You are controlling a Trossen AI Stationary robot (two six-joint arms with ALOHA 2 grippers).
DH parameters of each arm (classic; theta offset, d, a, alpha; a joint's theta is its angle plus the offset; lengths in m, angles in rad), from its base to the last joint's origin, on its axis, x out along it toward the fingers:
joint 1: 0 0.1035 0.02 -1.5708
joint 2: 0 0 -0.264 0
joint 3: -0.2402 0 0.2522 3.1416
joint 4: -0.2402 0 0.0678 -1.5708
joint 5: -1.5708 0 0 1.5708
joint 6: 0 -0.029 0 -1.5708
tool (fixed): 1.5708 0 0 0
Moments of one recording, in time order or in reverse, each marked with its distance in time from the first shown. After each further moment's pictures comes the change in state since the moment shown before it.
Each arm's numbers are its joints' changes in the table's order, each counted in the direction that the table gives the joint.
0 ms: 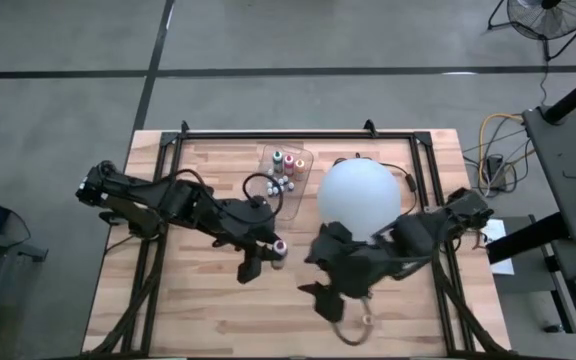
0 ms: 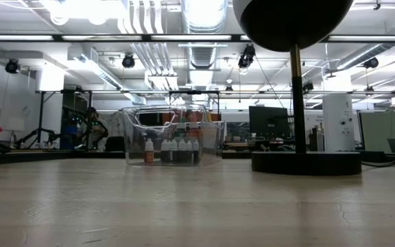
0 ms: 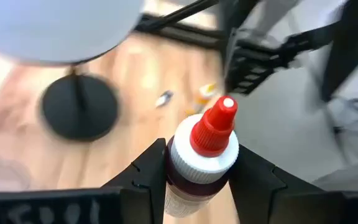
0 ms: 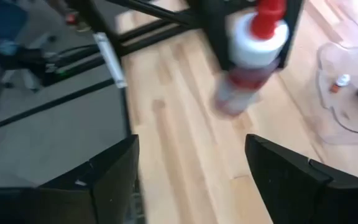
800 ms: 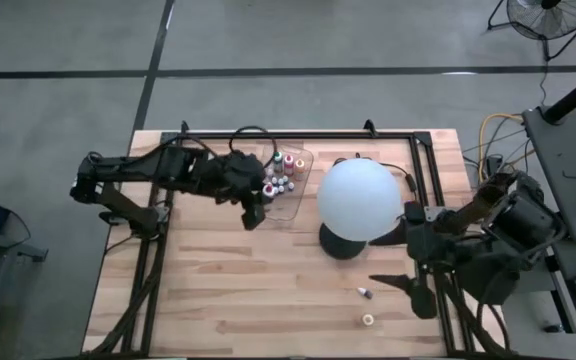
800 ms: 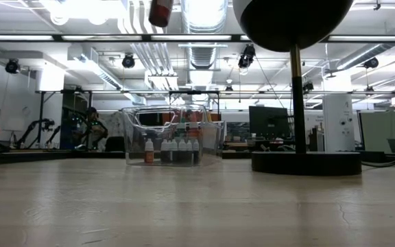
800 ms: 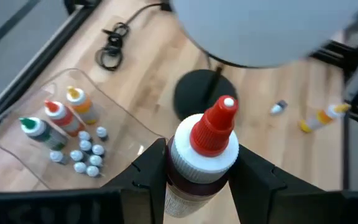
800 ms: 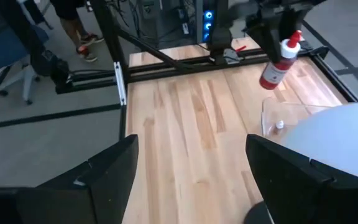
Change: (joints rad) left arm 0.224 -0.076 0.018 -0.210 0.185 -0.029; right arm 0.278 -0.267 0.004 -0.187 -0.356 0.073
